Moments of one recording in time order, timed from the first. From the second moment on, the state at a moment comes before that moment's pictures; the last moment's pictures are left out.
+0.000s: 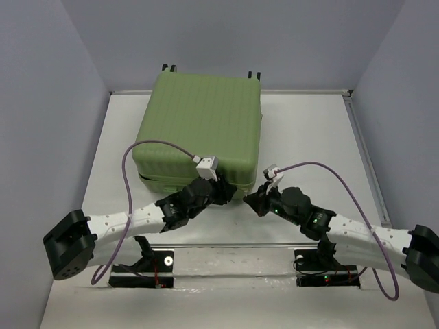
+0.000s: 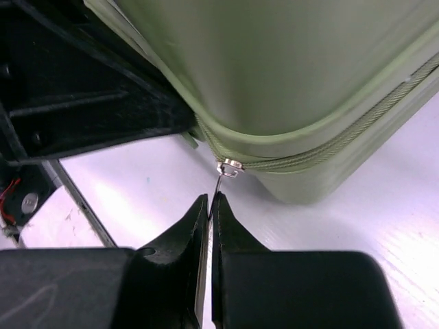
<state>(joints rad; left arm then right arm) -1.03 1.13 0.50 0.26 -0.31 -0.73 0.97 0.89 0.31 0.30 0.03 0.43</state>
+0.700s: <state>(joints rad) -0.57 0.73 1.04 -0.36 -0.46 -0.64 1.12 1.23 0.52 0.34 0.36 0.60</state>
